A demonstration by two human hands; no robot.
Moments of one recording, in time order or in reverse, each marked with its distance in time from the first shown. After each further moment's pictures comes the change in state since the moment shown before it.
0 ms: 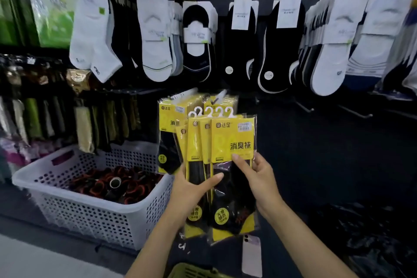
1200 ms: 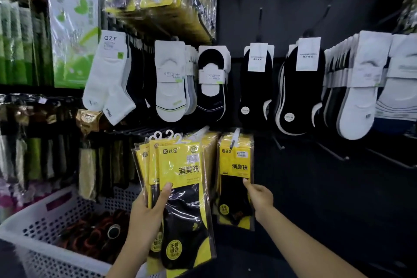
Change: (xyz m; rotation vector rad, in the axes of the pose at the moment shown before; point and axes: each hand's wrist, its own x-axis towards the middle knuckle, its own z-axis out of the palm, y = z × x) left_hand 0.079 0.012 -0.096 0.033 0.262 0.187; right_hand 0.163 0.053 0.025 -0.122 0.381 0.336
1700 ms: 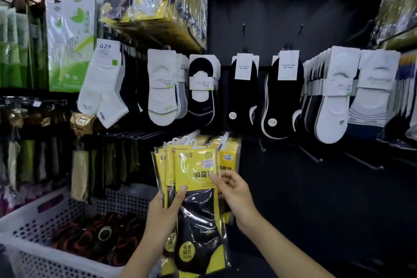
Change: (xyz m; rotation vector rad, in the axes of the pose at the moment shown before) left_hand -0.022 0.014 0.043 -0.056 -0.130 -0.019; right_hand -0.109 -0.040 -0.010 0.023 -0.432 -0.393
